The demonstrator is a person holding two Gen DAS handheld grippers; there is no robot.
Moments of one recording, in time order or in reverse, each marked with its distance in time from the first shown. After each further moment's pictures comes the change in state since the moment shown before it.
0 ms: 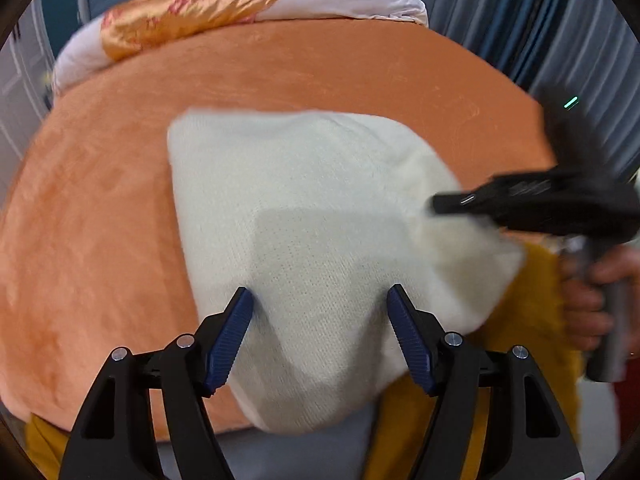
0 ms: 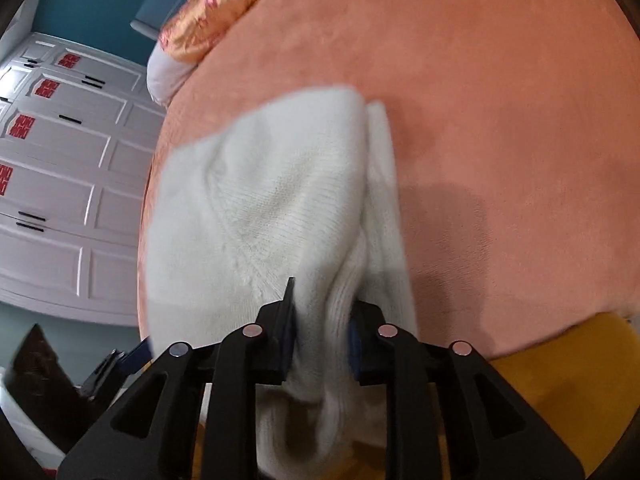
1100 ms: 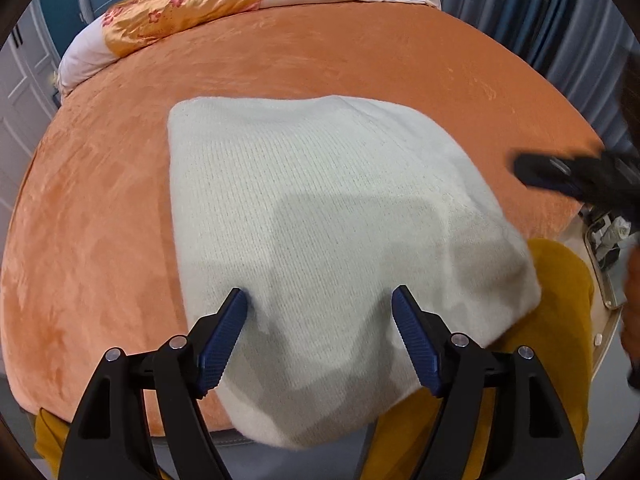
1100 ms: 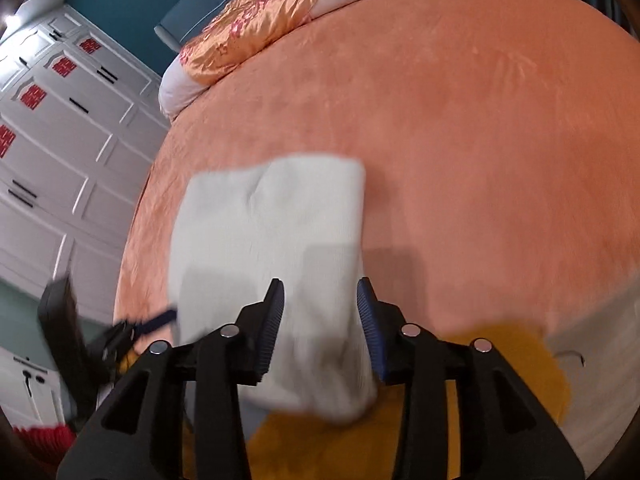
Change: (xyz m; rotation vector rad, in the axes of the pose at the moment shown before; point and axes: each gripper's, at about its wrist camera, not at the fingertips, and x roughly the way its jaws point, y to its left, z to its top) left arm 0.022 -0.014 0.015 -0.011 0.068 0.067; right arm -0.032 -0.001 0.014 -0.103 -0.086 -0.064
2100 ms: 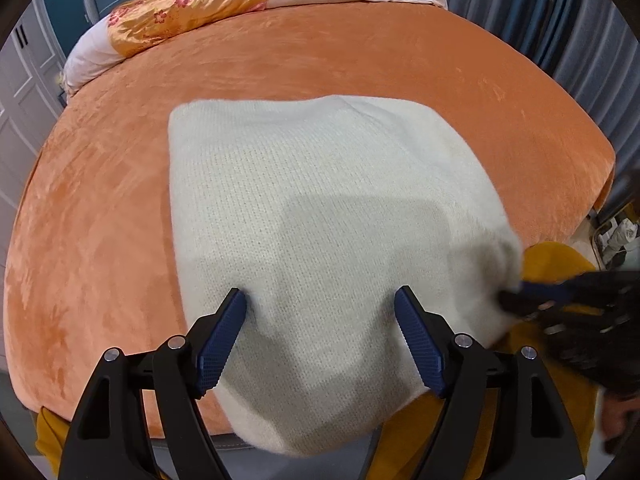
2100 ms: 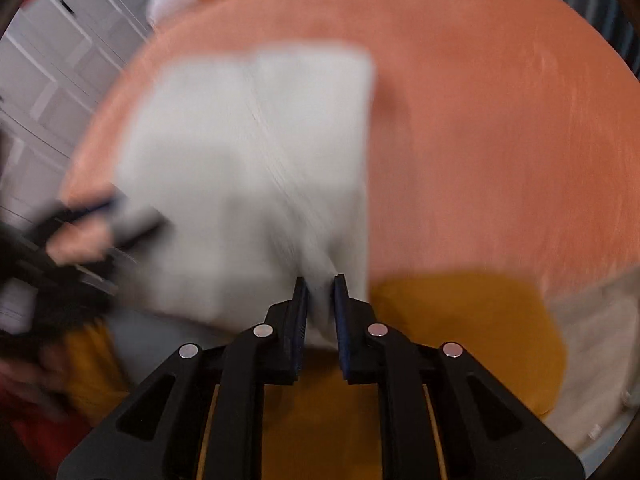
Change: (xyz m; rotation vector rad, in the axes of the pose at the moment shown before) left arm 0.004 -0.003 -0.001 -0.002 -0.001 0.009; right arm 0.022 0.019 -0.087 -0.194 0.200 -0.249
